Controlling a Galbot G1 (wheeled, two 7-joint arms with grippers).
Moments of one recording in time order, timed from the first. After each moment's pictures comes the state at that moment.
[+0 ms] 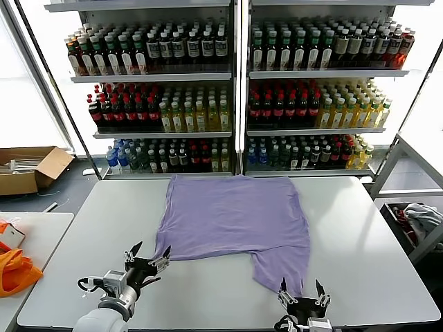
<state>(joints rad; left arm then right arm) 1.41 -1.27 -0.50 -1.99 -0.24 0.46 0.00 -1.66 1.31 0.23 2.20 0.21 -0.43 0.58</state>
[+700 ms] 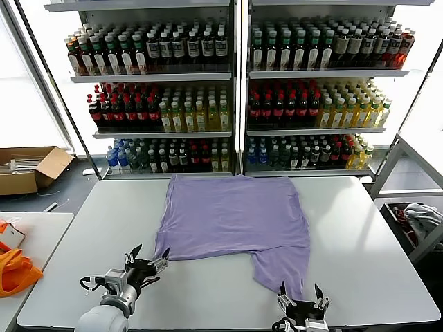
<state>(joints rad) 1.40 -1.27 -0.50 -1.94 -0.26 0.46 0.00 -1.67 1.32 0.22 2.19 0.21 -0.43 0.59</state>
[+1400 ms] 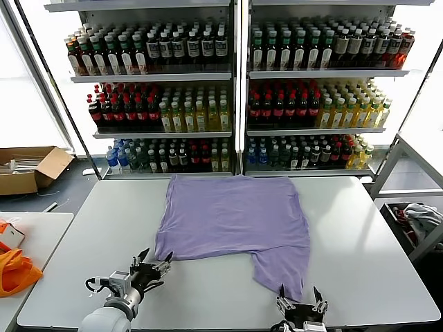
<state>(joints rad) 1.39 -1.25 -0.48 -1.93 -0.27 0.47 0.02 -1.67 1.32 0.21 2.17 0.21 -0.42 0.59</state>
